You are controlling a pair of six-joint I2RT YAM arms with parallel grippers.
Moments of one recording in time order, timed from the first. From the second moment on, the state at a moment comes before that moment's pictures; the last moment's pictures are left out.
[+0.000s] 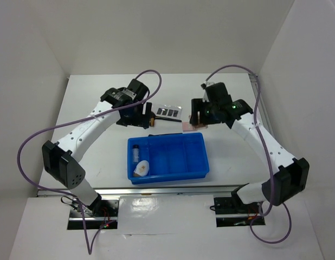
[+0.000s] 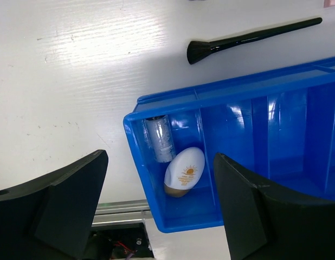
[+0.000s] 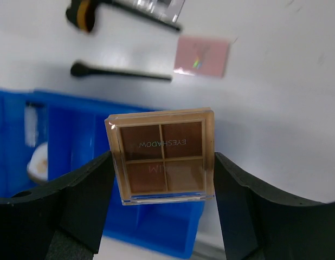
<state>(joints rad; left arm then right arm) -0.55 1.62 1.64 -1.16 -0.20 -0.42 0.40 1.40 1.37 -0.78 -0.01 0.29</state>
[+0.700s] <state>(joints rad) -0.55 1.61 1.55 -1.14 -0.19 -0.43 0.68 1.34 1.12 -1.02 0.08 0.60</state>
